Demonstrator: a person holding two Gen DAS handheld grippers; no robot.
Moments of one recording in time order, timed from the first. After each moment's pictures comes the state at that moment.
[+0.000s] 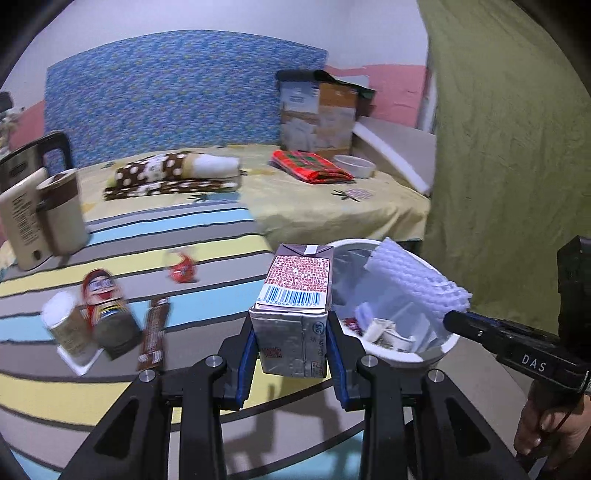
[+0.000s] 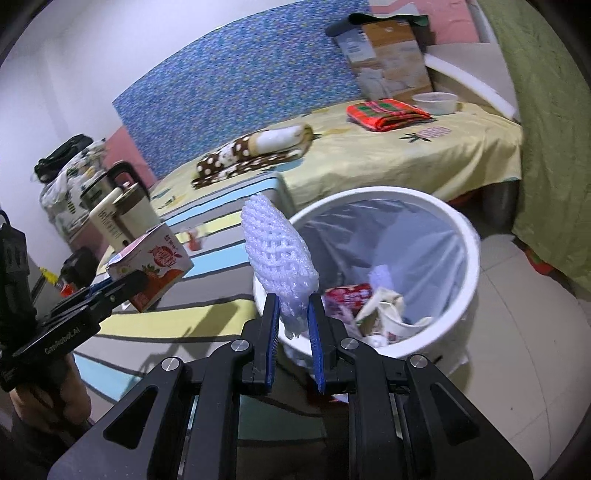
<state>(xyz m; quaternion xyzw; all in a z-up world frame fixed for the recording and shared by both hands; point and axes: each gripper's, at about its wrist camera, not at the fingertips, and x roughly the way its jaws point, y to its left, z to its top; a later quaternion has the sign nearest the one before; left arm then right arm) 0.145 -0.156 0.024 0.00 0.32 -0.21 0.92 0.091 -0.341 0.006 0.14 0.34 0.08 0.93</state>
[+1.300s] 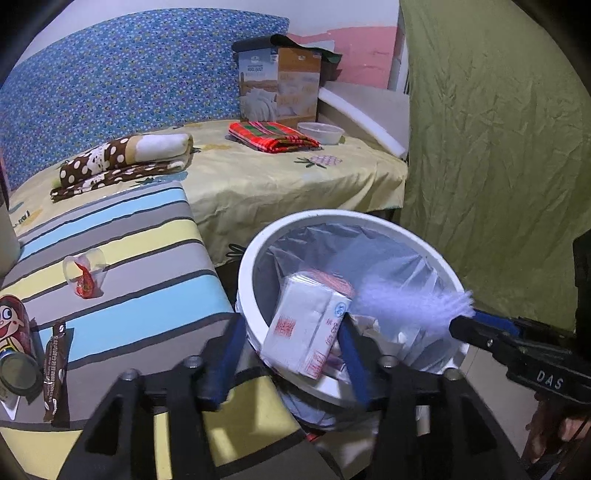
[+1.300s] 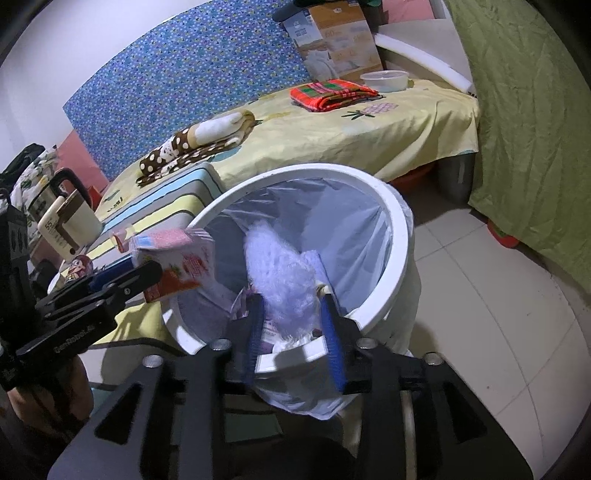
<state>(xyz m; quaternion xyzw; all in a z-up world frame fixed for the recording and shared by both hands) 0.198 -0.230 -0.021 0.03 0.36 -0.26 0.90 0.101 -0.384 -0.015 0.15 0.37 0.00 0.92</state>
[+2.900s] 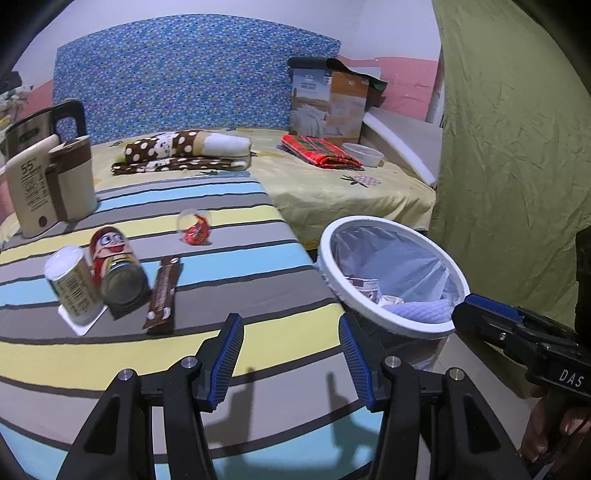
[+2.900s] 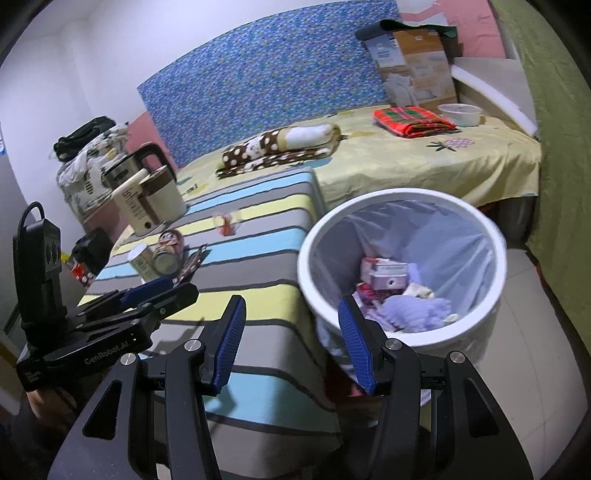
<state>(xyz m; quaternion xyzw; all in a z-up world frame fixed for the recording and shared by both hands) 0.130 -0.125 0.002 -0.02 0.35 -0.19 0.92 0.076 -0.300 0.010 0.11 0.33 0.13 0.93</state>
